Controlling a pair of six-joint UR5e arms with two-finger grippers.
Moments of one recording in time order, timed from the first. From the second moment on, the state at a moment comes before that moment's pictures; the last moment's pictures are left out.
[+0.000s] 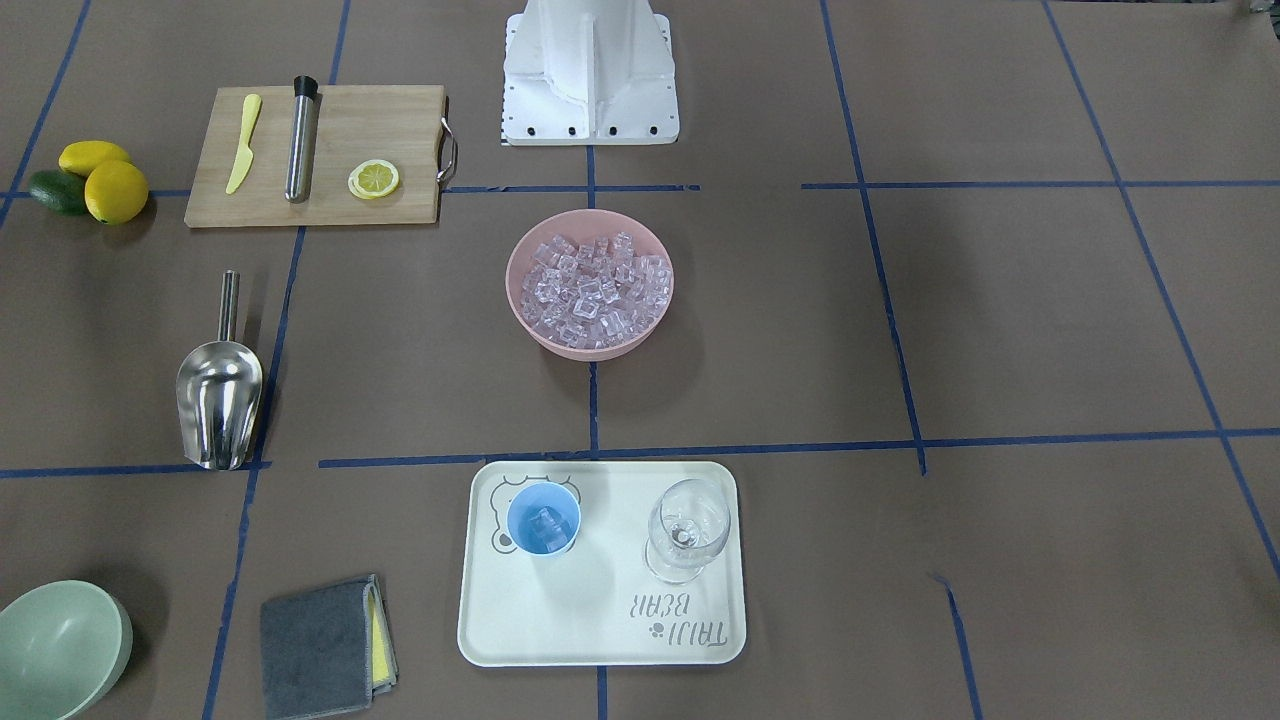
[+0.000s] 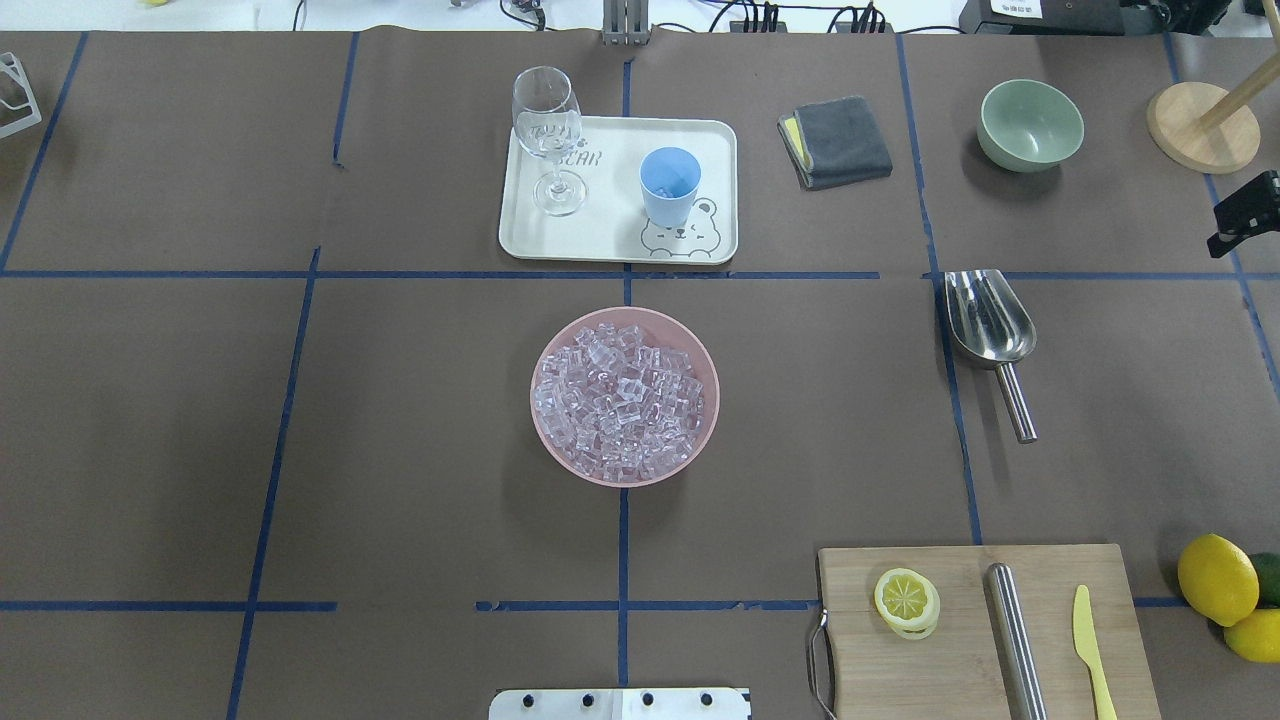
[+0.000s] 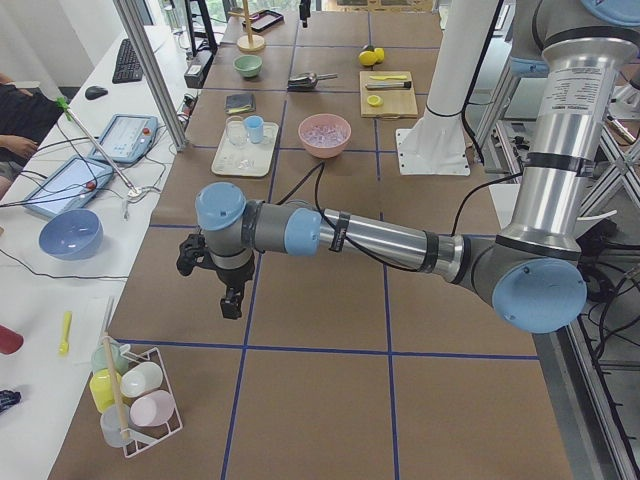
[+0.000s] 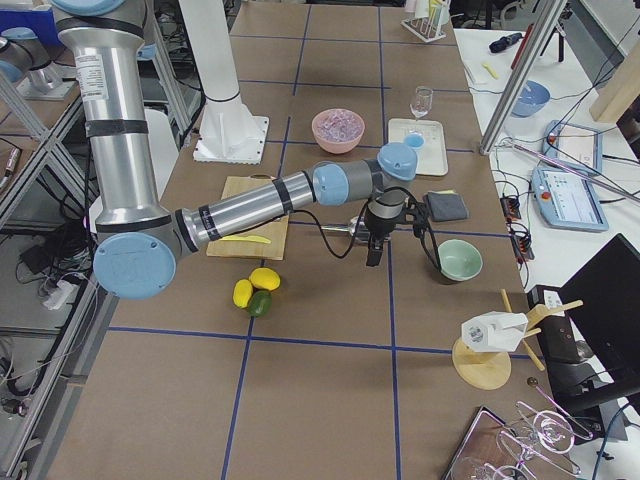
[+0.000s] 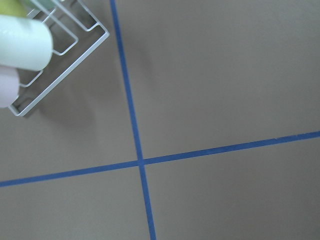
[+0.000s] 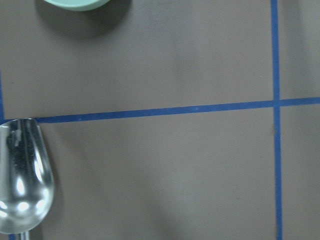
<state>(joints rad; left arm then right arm) -1.58 -1.72 -1.58 -1.51 -2.35 0.04 1.33 -1.46 1.78 -1.75 2.29 0.34</state>
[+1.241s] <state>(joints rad) -1.61 -1.65 -1.54 -1.53 -2.36 0.10 1.50 -1.48 1.59 -1.69 2.32 0.03</state>
